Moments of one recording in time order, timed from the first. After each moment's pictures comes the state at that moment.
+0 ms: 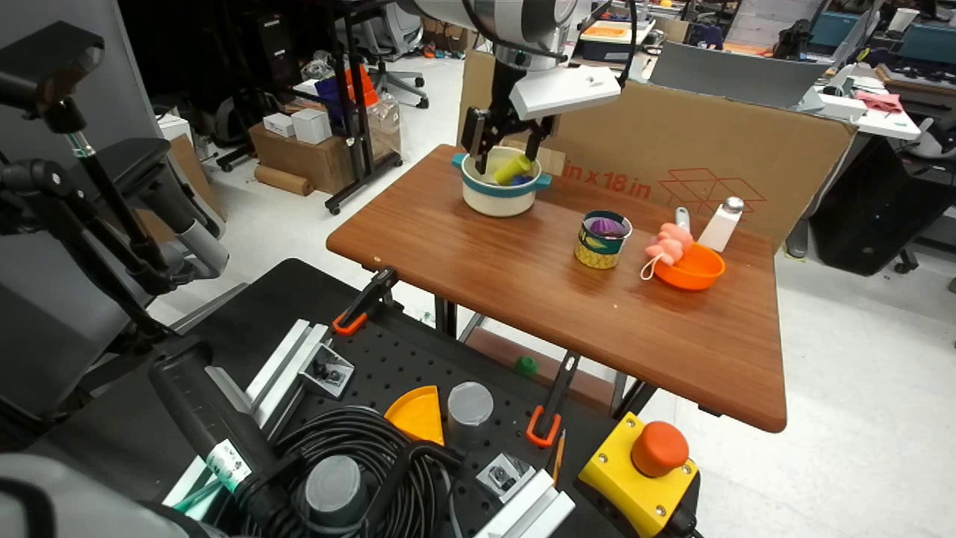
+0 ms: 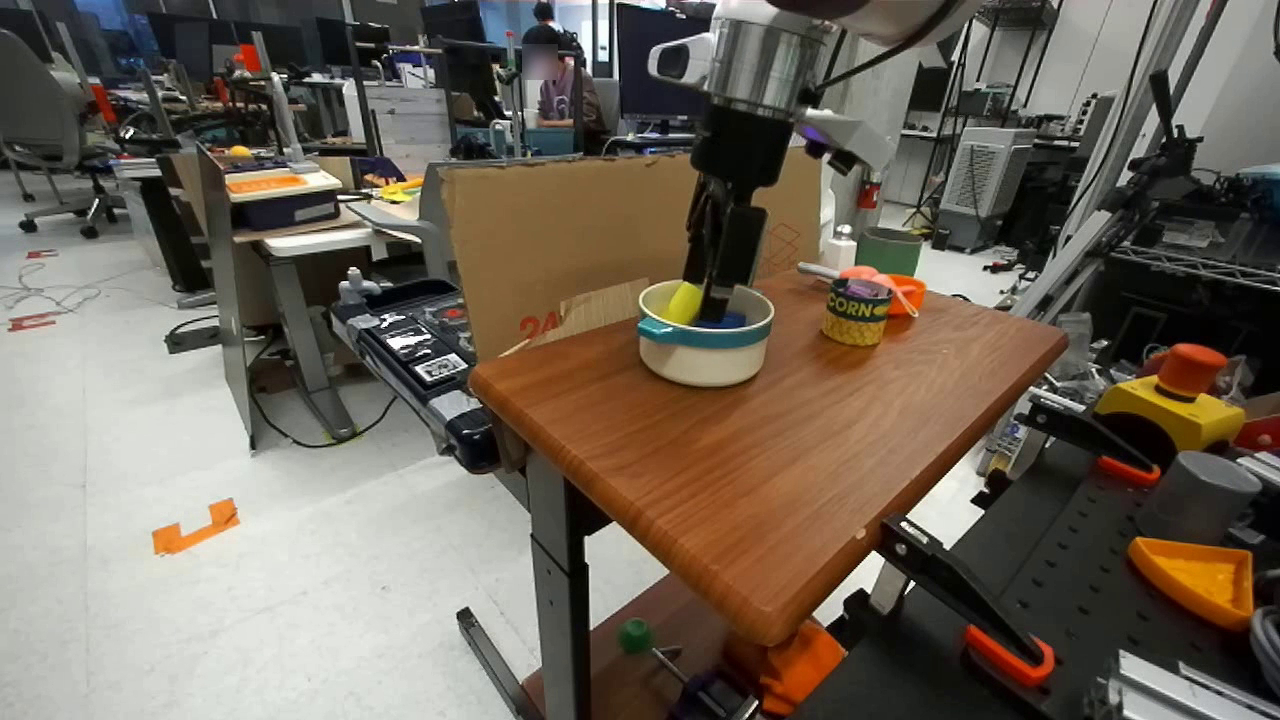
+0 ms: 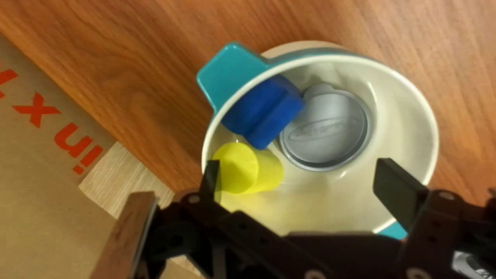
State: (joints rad) arm -0.05 0.45 0.20 -2.12 0.01 2.68 -0.93
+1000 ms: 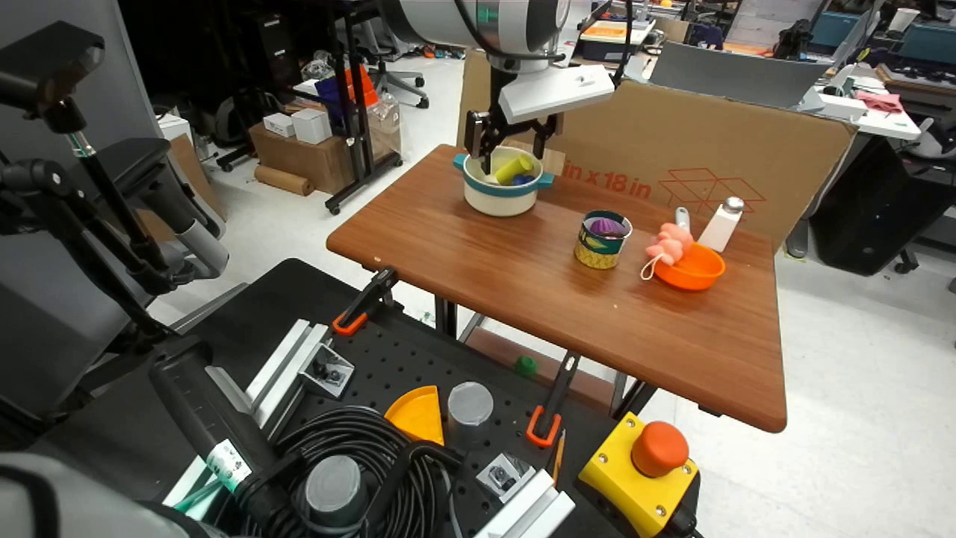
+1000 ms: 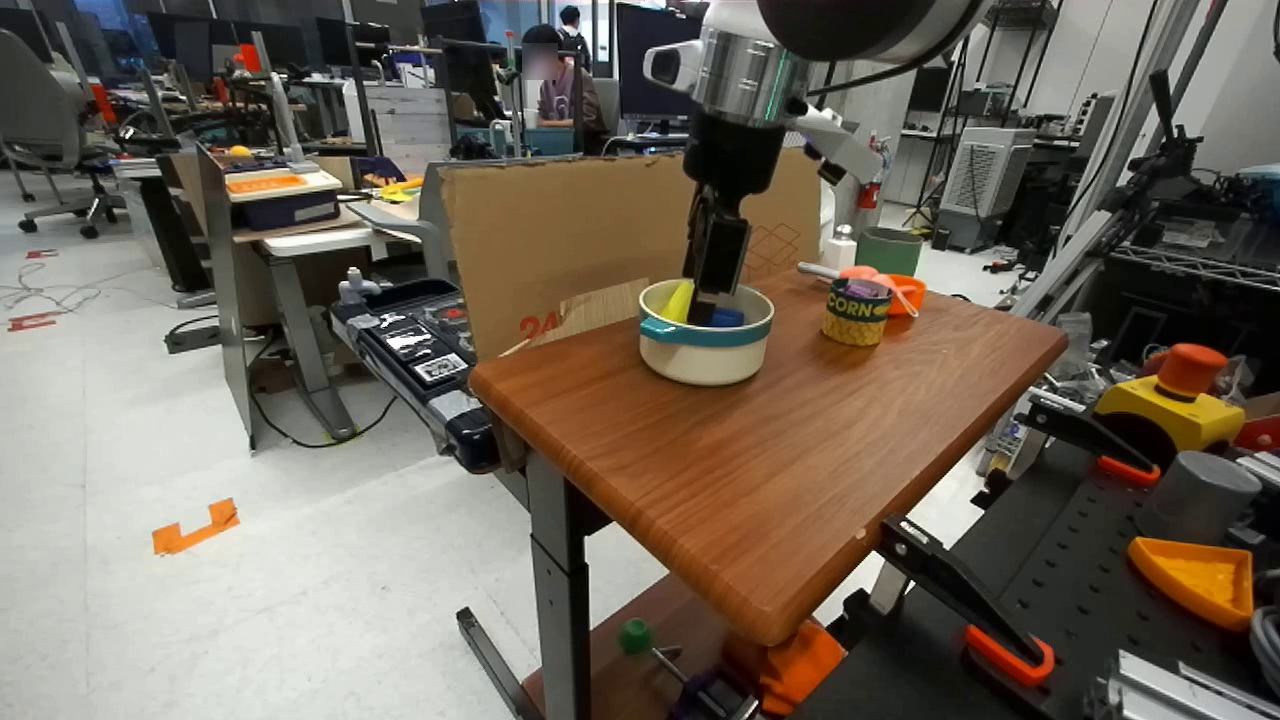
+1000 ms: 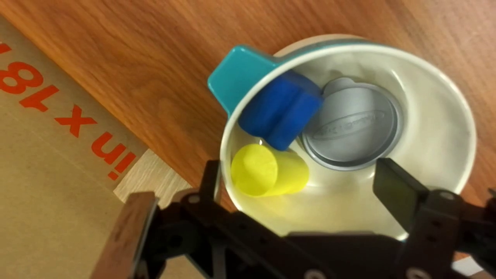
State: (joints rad) arm 0.01 0.46 0.14 -2.13 -0.15 2.76 -0.69
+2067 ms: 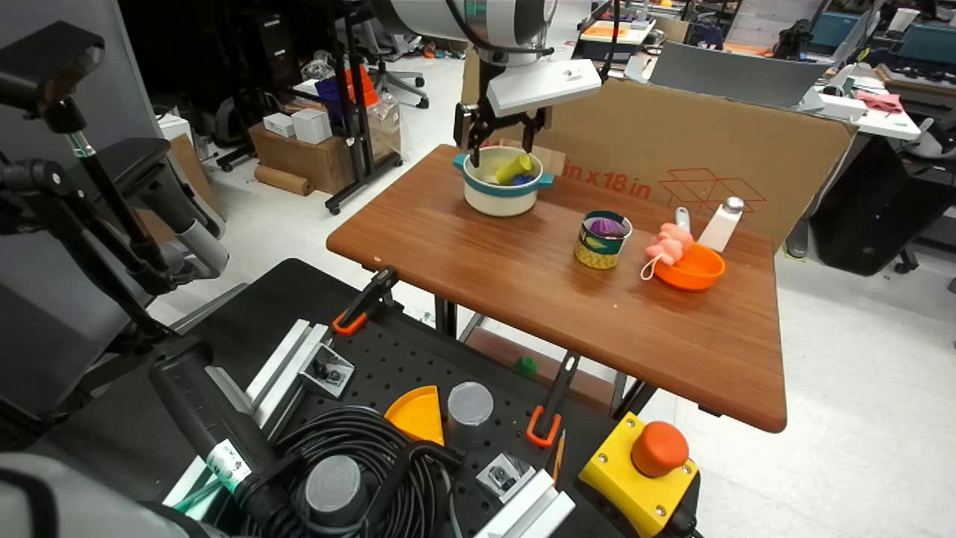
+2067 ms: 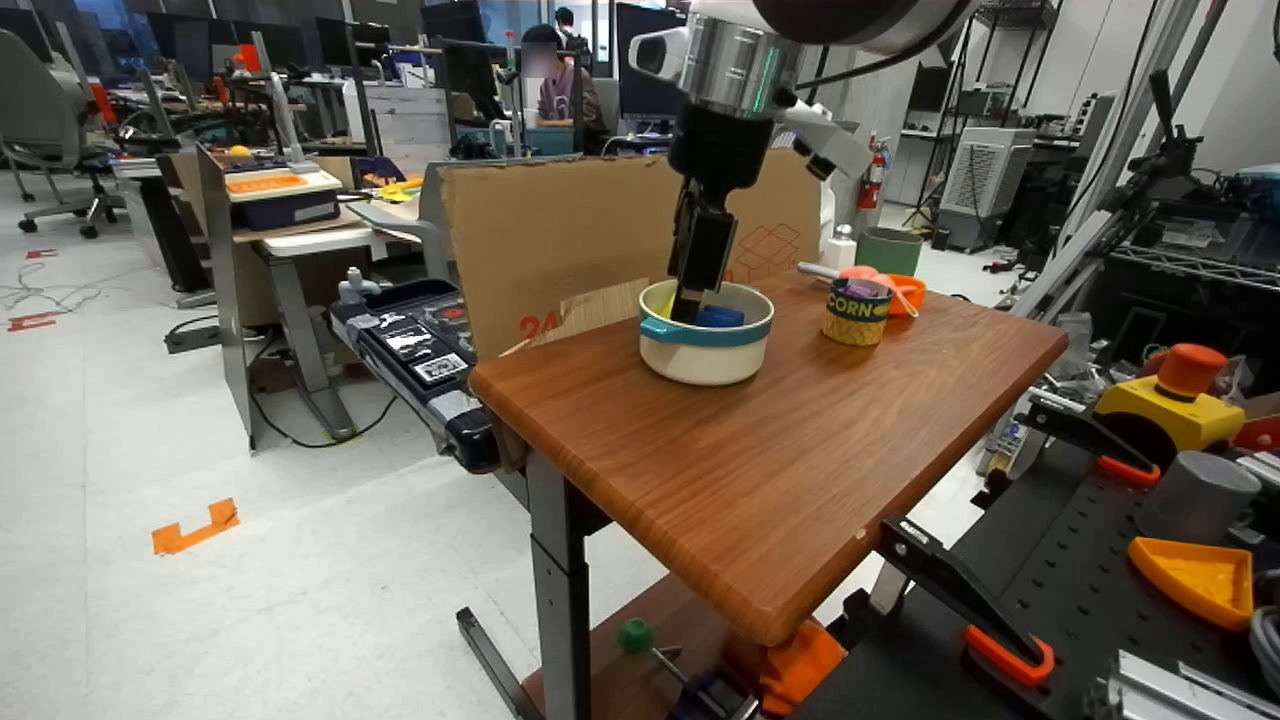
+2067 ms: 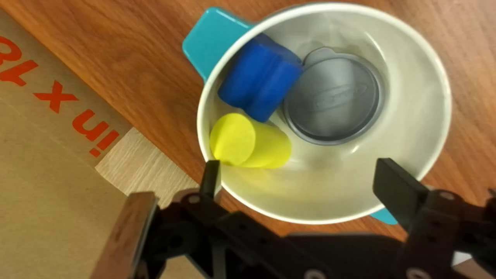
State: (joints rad) arm -0.01 0.45 0.18 -2.13 -0.14 2.76 -0.69
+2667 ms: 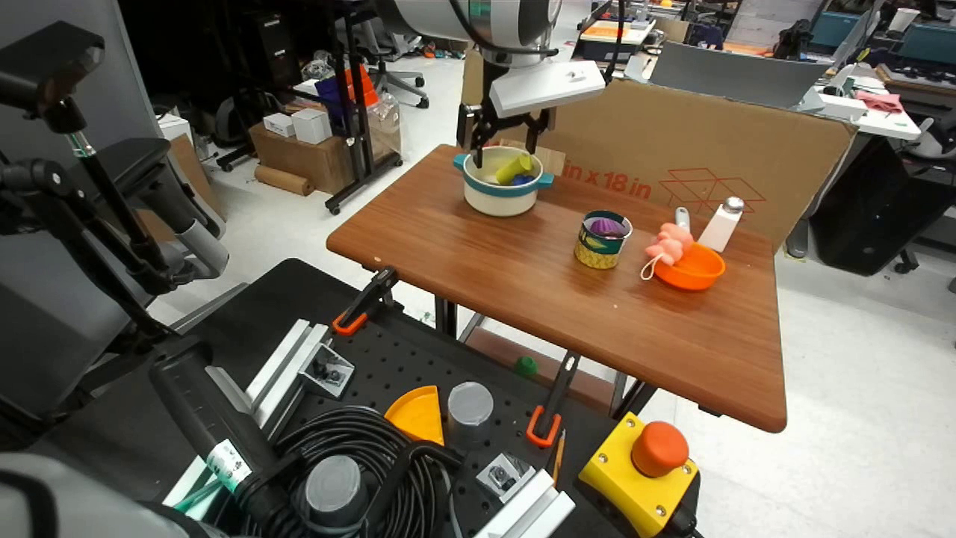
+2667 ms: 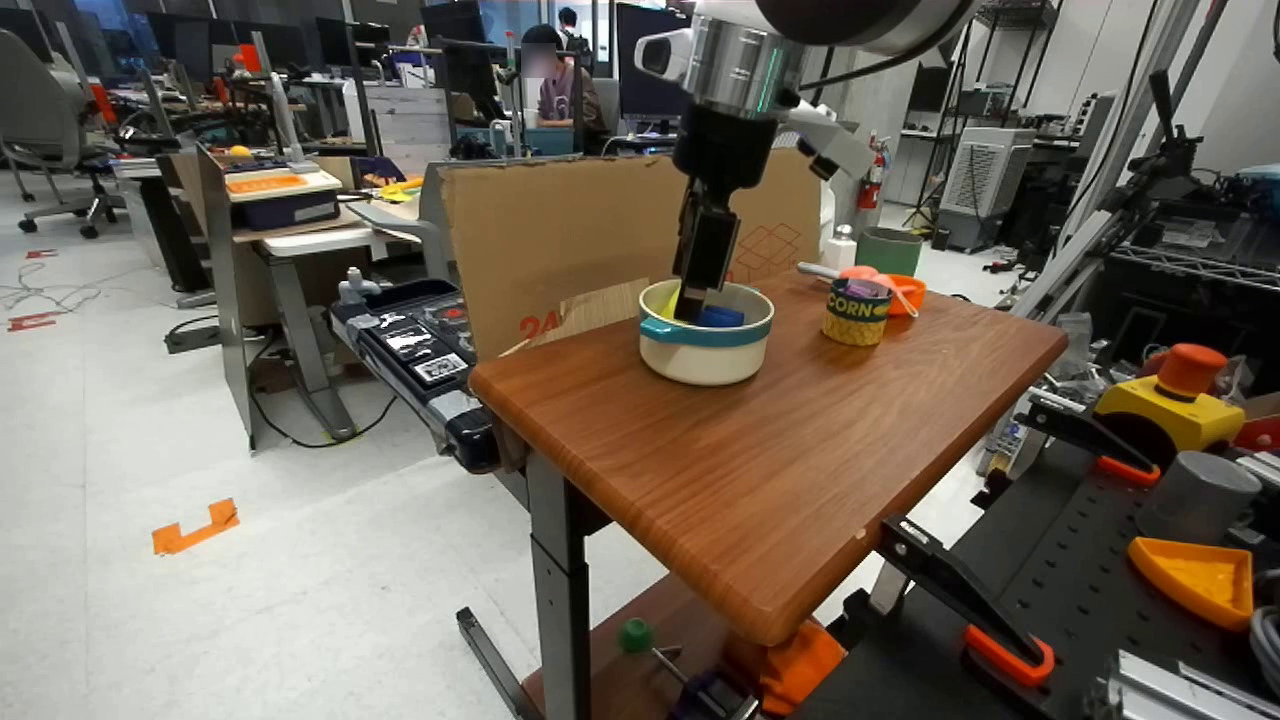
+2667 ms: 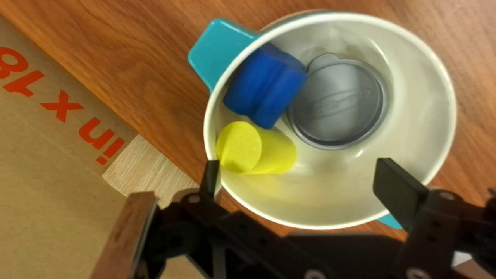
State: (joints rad) arm -0.02 0.45 0.18 -2.13 -0.15 2.76 -0.67
